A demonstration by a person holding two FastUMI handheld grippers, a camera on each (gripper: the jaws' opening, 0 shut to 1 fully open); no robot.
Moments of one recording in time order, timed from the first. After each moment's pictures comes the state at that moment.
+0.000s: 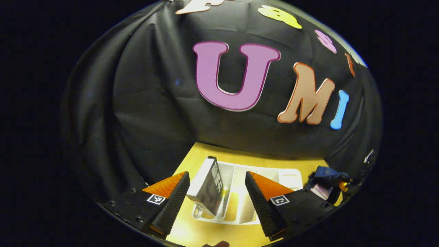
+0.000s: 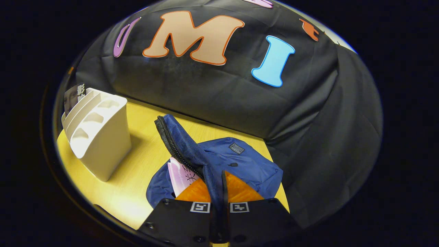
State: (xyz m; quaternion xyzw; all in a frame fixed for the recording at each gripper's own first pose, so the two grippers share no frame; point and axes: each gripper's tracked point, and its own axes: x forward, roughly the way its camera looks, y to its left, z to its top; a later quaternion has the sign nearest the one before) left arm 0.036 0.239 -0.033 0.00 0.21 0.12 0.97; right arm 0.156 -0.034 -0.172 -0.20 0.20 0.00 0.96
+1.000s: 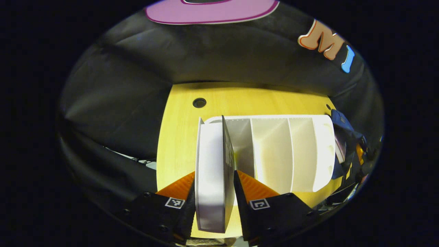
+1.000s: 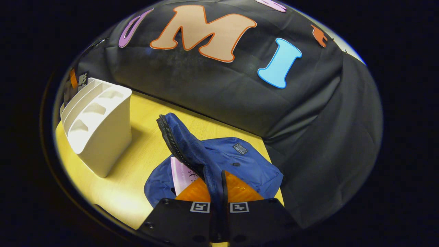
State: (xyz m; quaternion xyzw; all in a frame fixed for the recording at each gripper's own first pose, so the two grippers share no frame) left arm 0.090 0.260 -0.169 0.04 0.53 0.03 0.84; right arm 0.147 -0.019 -0.178 -0.24 0.22 -0.01 0.95
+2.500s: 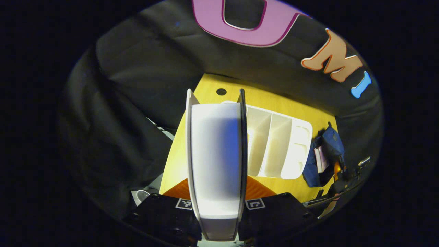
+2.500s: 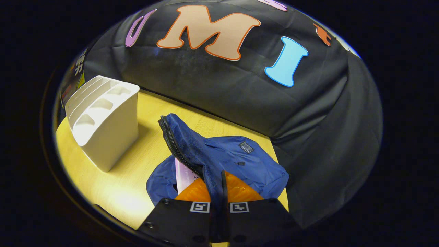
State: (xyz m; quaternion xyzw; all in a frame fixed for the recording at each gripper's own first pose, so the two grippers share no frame) left arm -0.022 0.217 -0.027 -0.06 0.51 0.17 0.84; right arm 0.144 -0.025 -0.188 -0.23 0.23 0.03 0.94
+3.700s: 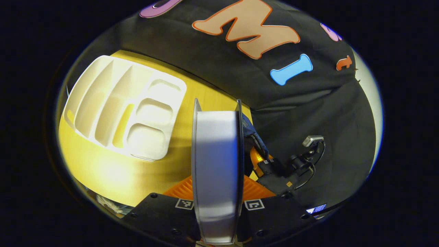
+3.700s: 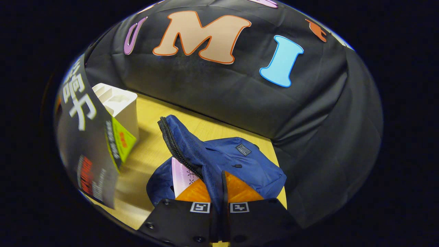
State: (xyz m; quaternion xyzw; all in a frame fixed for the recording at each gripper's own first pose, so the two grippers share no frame) left arm -0.008 -0.150 -0.147 -0.26 0.46 -0.11 0.84; right arm 0.150 -0.048 -0.169 -0.21 0.22 0.06 0.95
